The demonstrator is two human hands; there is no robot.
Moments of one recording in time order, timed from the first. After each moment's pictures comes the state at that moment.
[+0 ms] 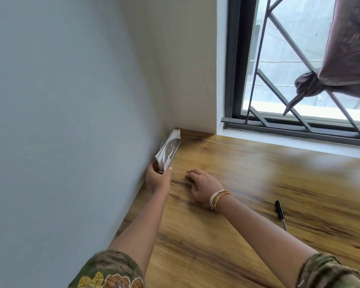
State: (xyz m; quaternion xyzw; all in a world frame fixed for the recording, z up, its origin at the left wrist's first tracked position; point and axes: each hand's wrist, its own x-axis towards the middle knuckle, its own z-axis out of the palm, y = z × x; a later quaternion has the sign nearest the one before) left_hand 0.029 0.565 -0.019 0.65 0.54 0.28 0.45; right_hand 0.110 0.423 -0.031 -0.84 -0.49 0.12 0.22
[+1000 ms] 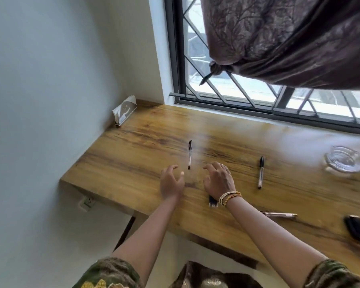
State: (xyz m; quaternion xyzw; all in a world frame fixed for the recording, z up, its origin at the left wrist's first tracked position) left_hand -0.070 0.185 -0.017 0.82 0.39 0.21 0.37; right_hand 0.025 0.054 -0.011 -0.91 -0.34 -0.02 0.24
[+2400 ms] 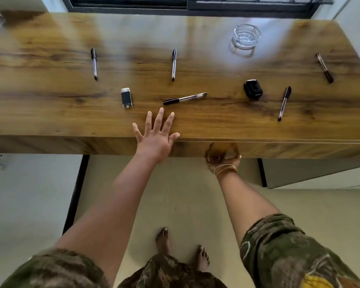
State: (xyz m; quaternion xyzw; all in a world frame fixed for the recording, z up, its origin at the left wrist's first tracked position) left_hand -0.136 -0.028 -0.055 0.98 0.09 -0.14 0.11; right_hand -0.088 -0.243 -0.162 -0.18 0.50 0.11 0.84
